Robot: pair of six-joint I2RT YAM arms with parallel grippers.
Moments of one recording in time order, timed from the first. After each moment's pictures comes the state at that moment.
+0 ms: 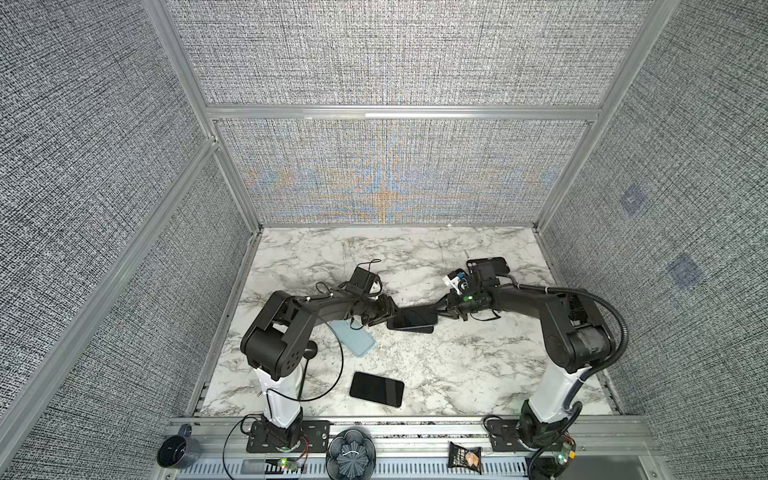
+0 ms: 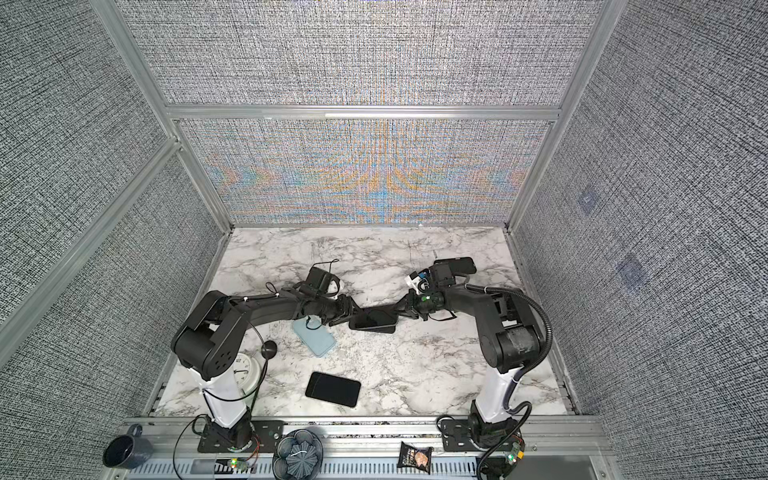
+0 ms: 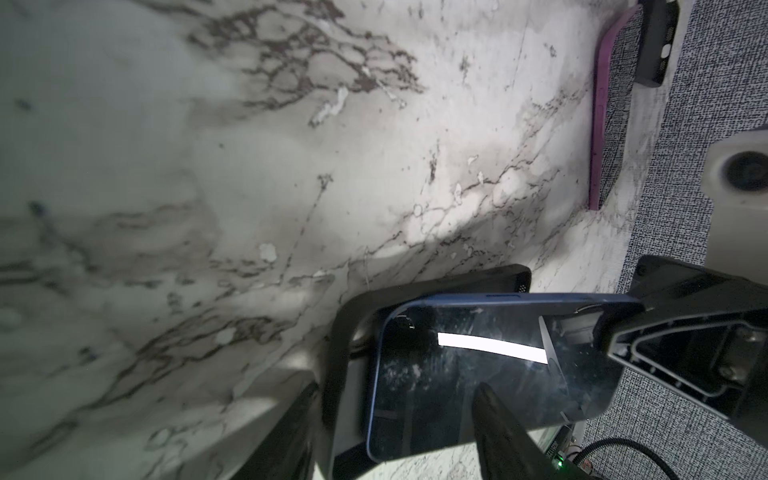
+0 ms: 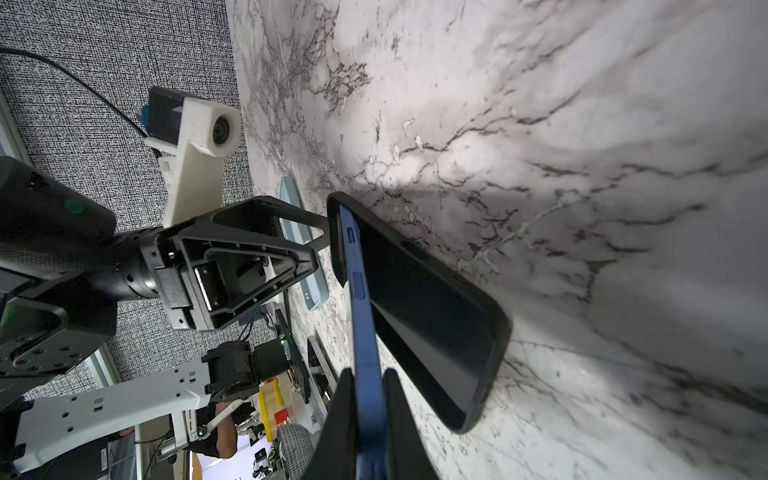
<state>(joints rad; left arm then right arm) -0.55 1.84 0.98 -0.13 0.52 -0.76 0.24 1.84 0.95 -0.19 -0.92 0.49</state>
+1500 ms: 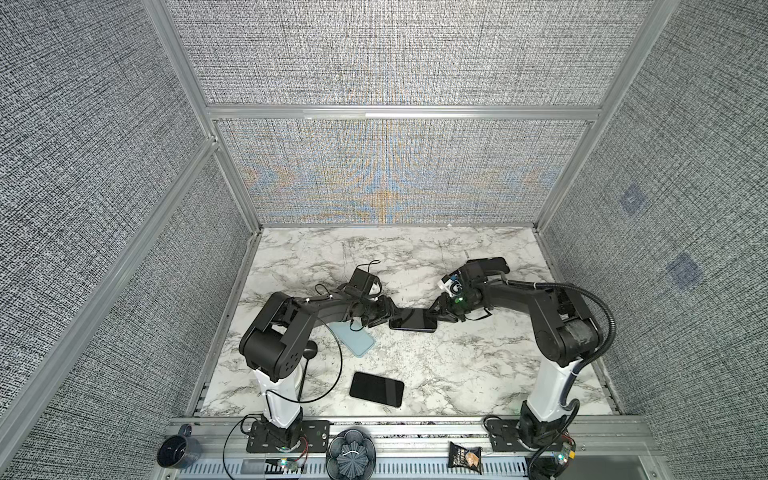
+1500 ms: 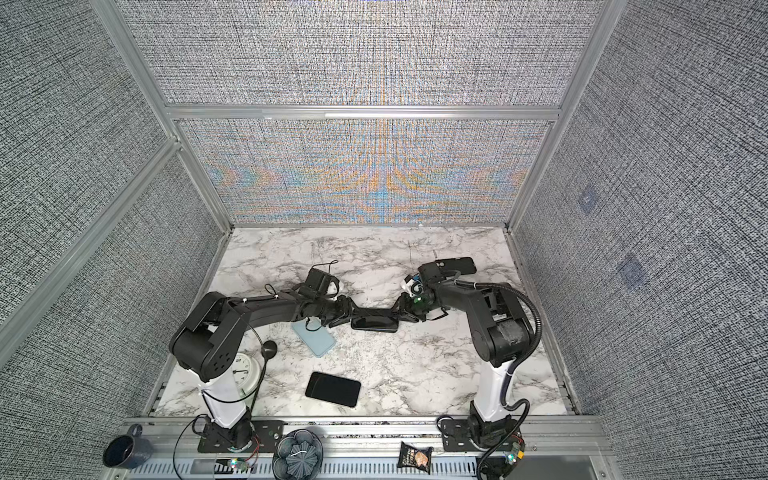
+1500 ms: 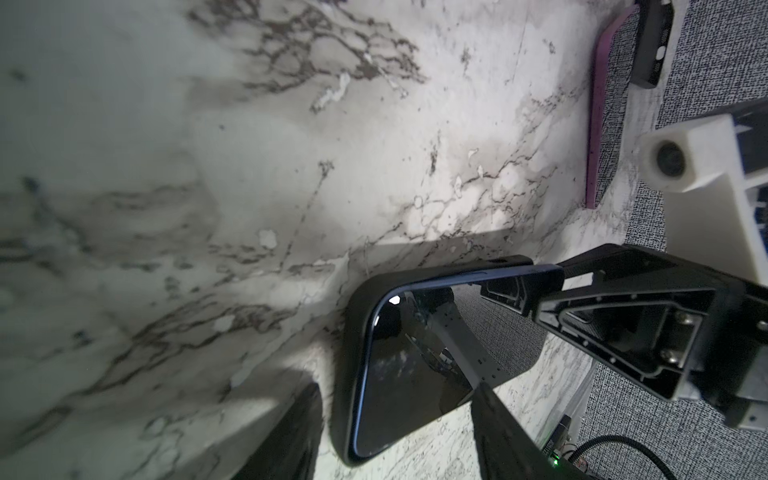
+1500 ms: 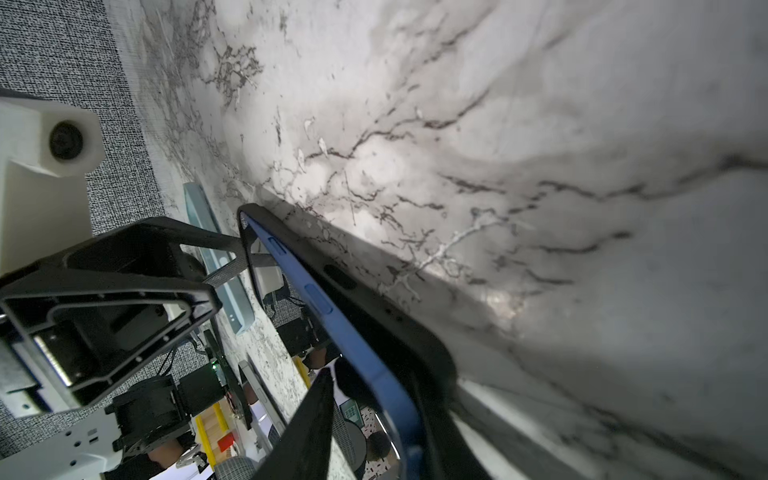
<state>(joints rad) -0.55 1.84 0.96 -0.11 0.52 -0.78 0.30 1.89 1.05 -0.35 -0.71 0.43</state>
